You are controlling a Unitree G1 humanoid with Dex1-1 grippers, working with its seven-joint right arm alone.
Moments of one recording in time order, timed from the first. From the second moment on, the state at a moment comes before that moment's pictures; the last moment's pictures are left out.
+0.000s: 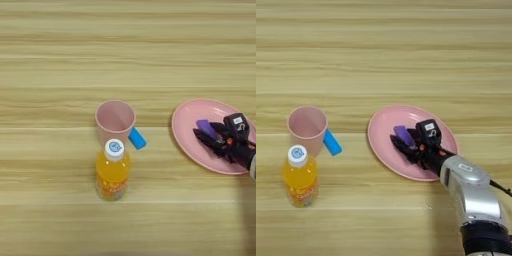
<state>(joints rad) -0.09 -0.45 -0.15 0.31 0.21 0.21 0.64</state>
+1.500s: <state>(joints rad) 0.09 -0.39 -0.04 -0.14 0.30 0.12 0.85</state>
